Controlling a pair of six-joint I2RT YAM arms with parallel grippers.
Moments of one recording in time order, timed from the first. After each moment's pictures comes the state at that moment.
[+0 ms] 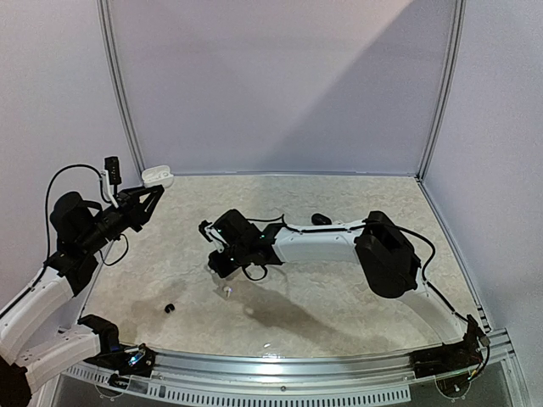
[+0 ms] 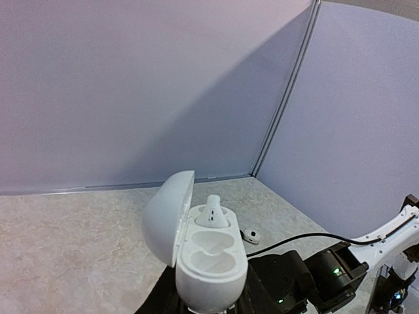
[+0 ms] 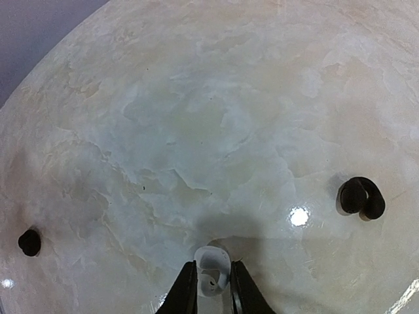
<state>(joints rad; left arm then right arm) -0.21 0.70 0.46 0.33 0.43 -0.37 1.10 2.54 2.07 -0.27 -0.06 0.29</state>
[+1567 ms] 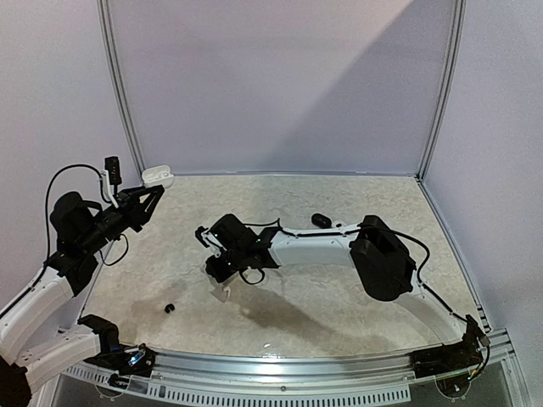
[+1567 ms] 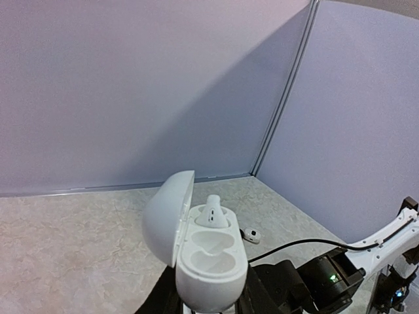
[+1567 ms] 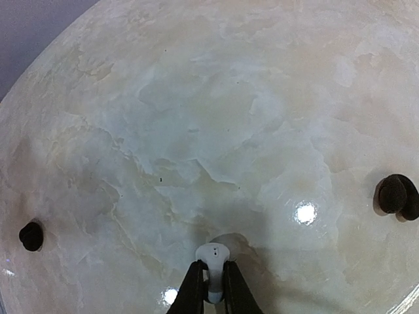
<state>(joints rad) -0.21 0.70 0.46 0.33 0.44 -0.36 1.11 2.59 2.11 -0.29 -0.09 0.30</state>
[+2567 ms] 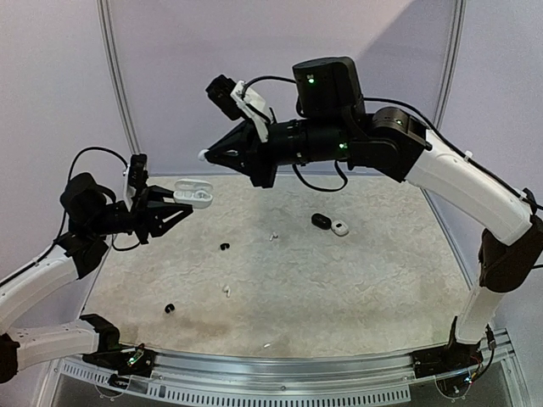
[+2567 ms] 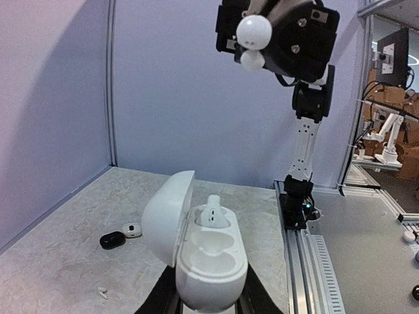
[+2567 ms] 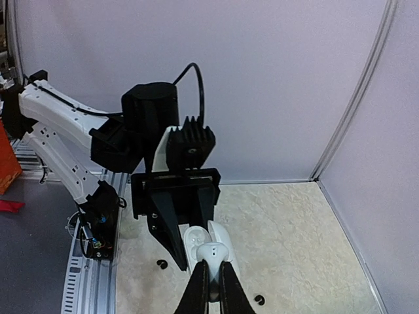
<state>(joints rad) -0.37 0.88 0.58 0.45 0.98 -0.20 1.14 1.80 2.10 -0.54 -0.22 -0.19</state>
